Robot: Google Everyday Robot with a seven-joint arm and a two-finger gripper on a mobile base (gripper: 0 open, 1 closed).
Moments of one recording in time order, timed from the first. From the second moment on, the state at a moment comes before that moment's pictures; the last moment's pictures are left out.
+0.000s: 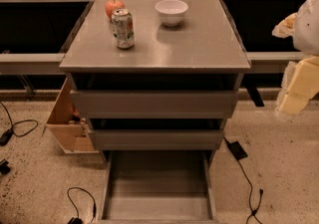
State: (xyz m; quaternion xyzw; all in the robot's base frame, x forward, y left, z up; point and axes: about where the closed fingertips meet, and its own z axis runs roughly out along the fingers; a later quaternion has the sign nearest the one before) arm 0.438 -0.216 0.979 -0.60 0.78 -0.04 0.16
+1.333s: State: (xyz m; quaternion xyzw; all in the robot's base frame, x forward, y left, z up) arm 0.409 -0.218 0.825 -0.57 0.81 -0.02 0.15
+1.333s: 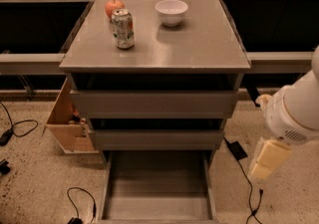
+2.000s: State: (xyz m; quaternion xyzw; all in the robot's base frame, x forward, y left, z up) arm 0.390 -0.227 0.709 -0.55 0.83 0.02 0.12
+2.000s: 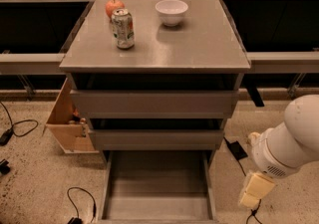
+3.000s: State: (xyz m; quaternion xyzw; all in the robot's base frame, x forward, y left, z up) arm 0.390 -0.239 0.623 -0.52 0.84 0.07 0.11
